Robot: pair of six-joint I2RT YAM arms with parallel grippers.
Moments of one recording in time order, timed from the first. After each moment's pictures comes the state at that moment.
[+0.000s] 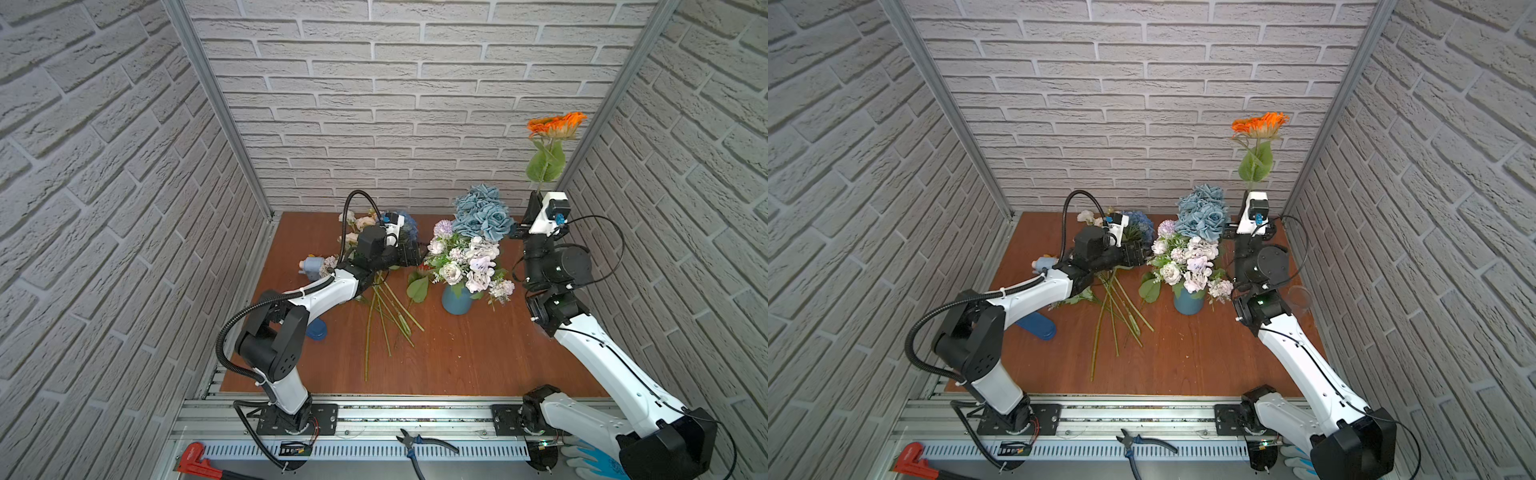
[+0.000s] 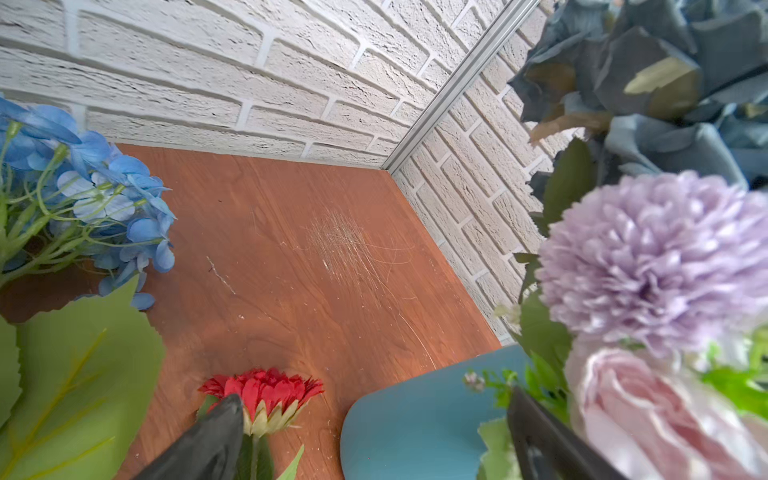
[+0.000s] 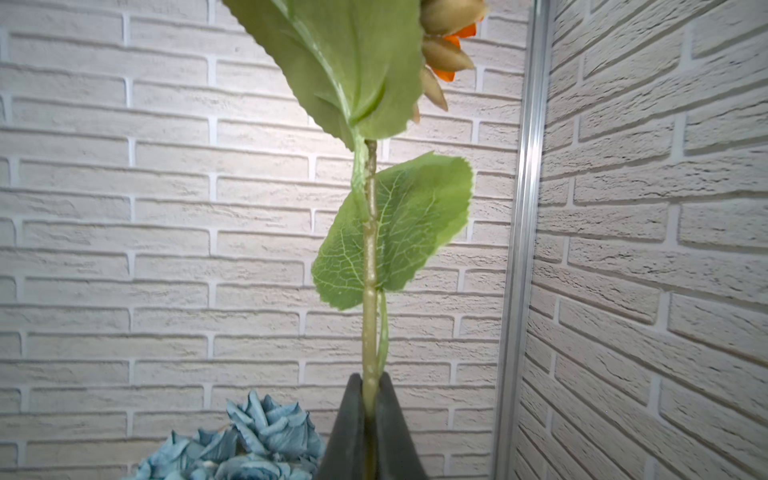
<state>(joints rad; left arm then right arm) -0.56 1.69 1.13 0.29 0.40 -0.53 0.28 1.04 0.91 0.60 0.42 -0.19</state>
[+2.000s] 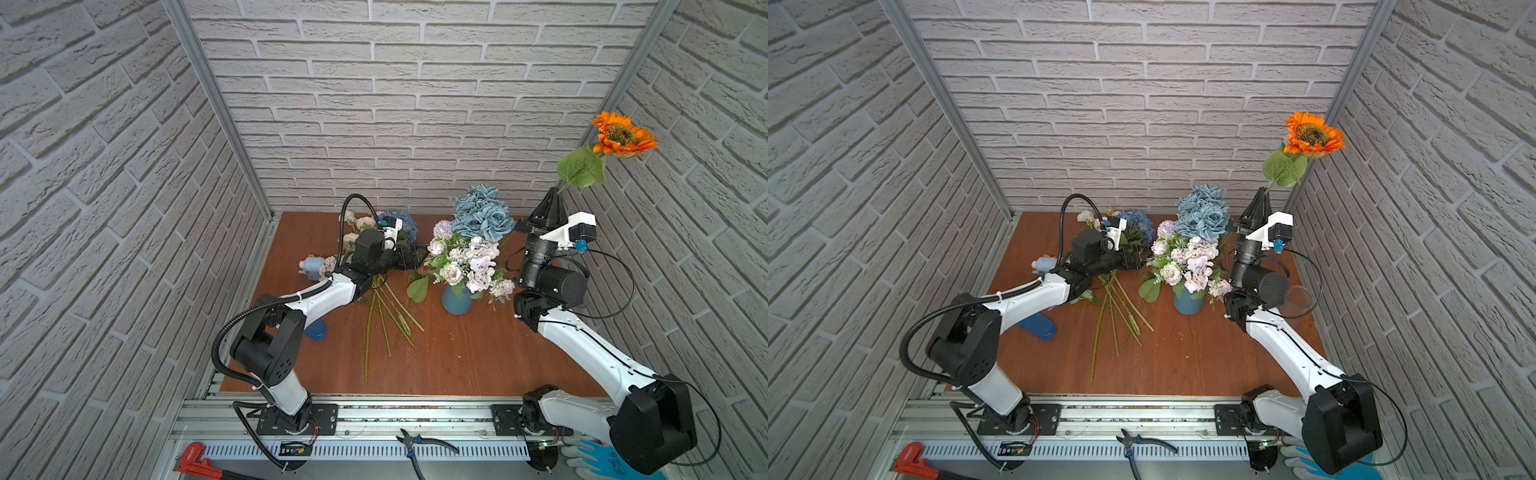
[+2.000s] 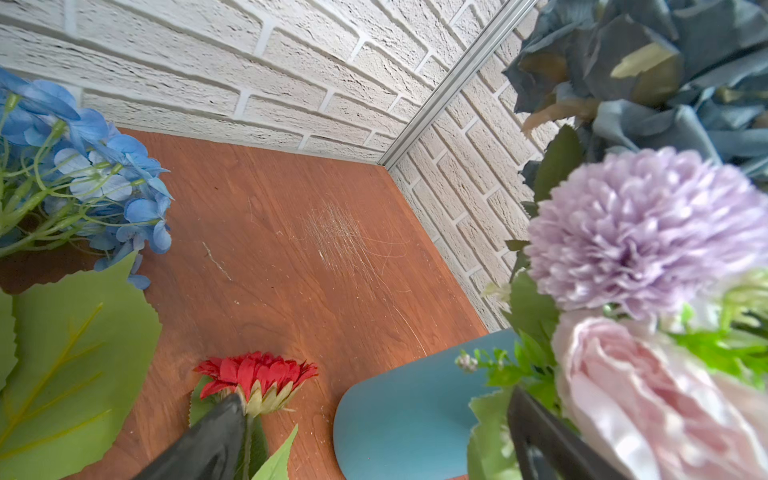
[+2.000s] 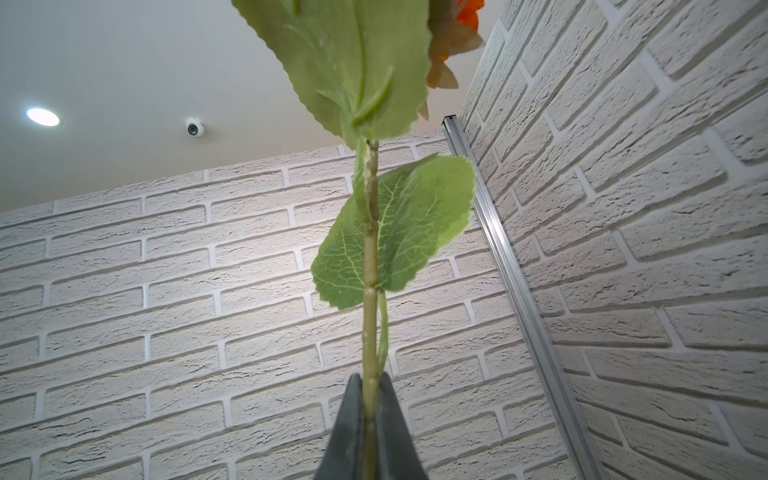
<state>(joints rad) -0.56 1.66 1.07 0.31 0.41 -0.55 0.28 1.18 0.82 1.21 0.45 -0.10</state>
